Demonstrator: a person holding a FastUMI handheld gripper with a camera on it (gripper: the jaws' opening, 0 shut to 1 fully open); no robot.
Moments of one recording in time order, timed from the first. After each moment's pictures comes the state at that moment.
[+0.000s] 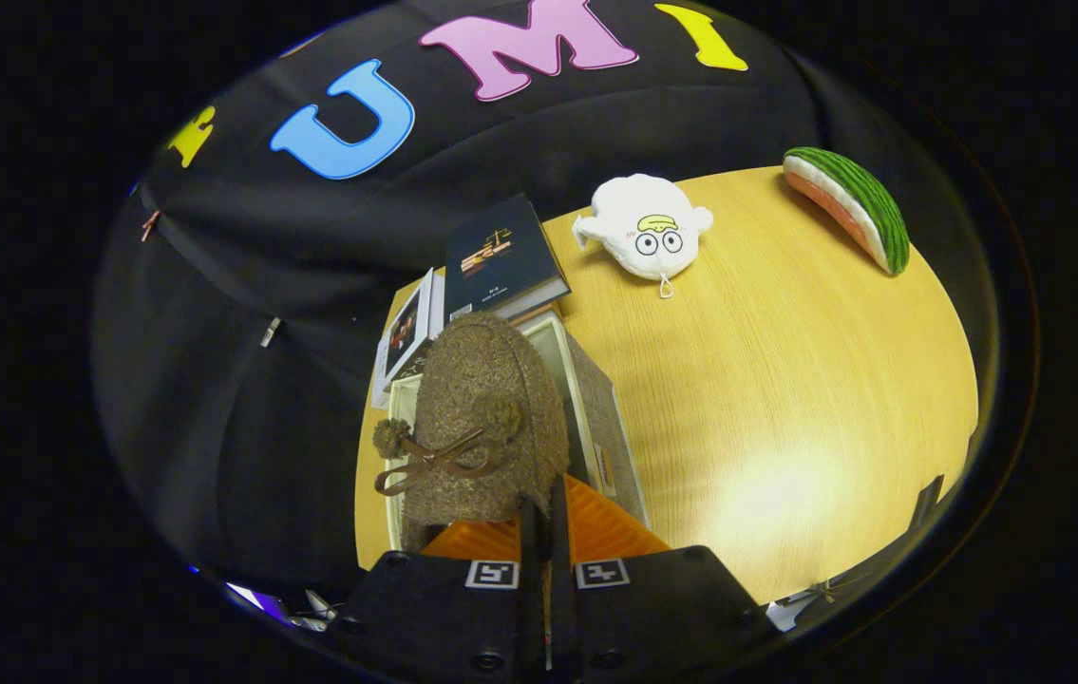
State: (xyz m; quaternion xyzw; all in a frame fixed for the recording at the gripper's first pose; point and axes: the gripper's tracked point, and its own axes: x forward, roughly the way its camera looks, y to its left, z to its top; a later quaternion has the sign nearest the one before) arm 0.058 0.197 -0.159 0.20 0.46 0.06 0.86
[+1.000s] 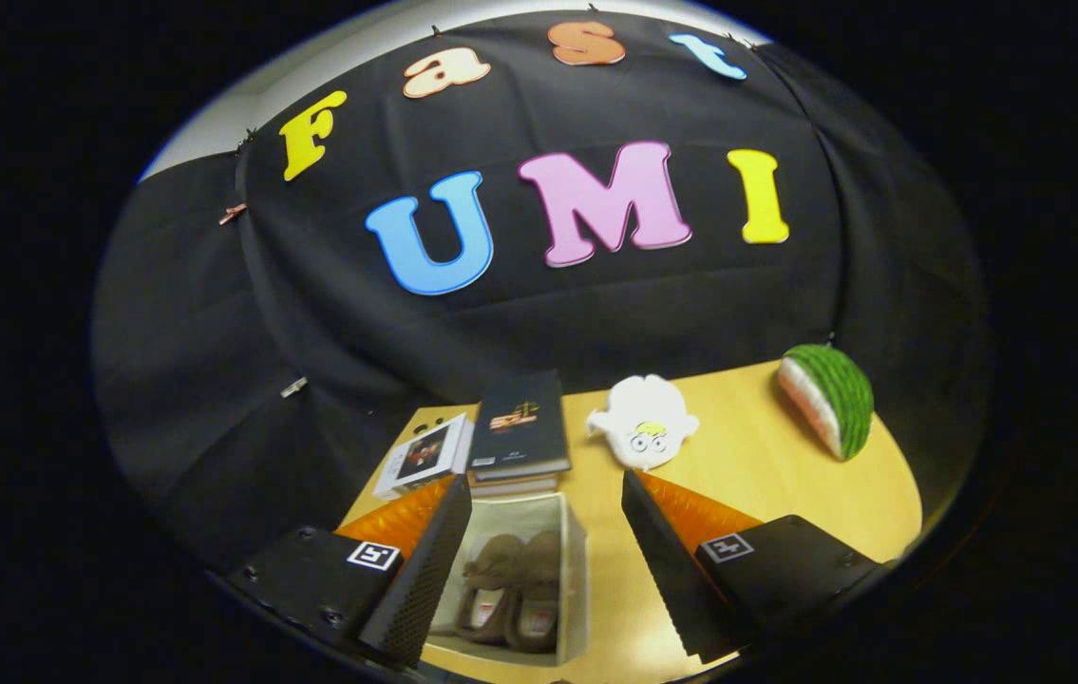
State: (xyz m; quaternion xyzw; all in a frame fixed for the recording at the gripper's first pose) arm 0.085 0.128 0.000 0.08 0.18 0.05 0.98
